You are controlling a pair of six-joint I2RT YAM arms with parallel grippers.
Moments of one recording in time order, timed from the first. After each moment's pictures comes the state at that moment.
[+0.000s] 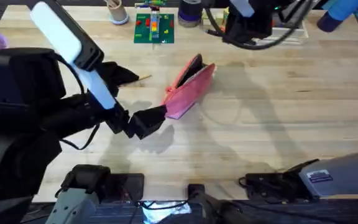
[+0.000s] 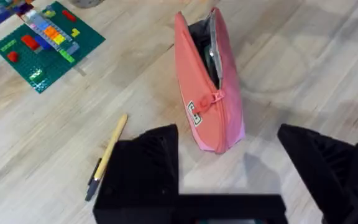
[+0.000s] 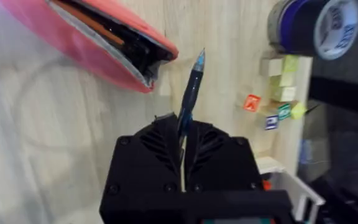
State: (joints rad) left arm -0.07 0.60 0.62 -0.72 0.61 0.48; right arm 0.35 1.66 1.67 -1.11 -0.15 -1.17
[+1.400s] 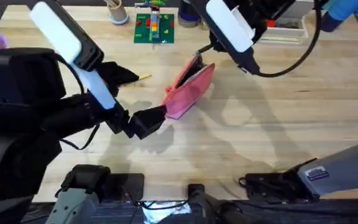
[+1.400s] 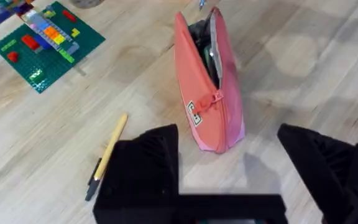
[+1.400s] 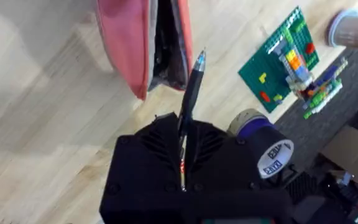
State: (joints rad) left arm -0.07 0.60 0.62 -0.72 0.61 0.48; right arm 0.36 1.73 1.67 -1.13 -0.27 -2.01
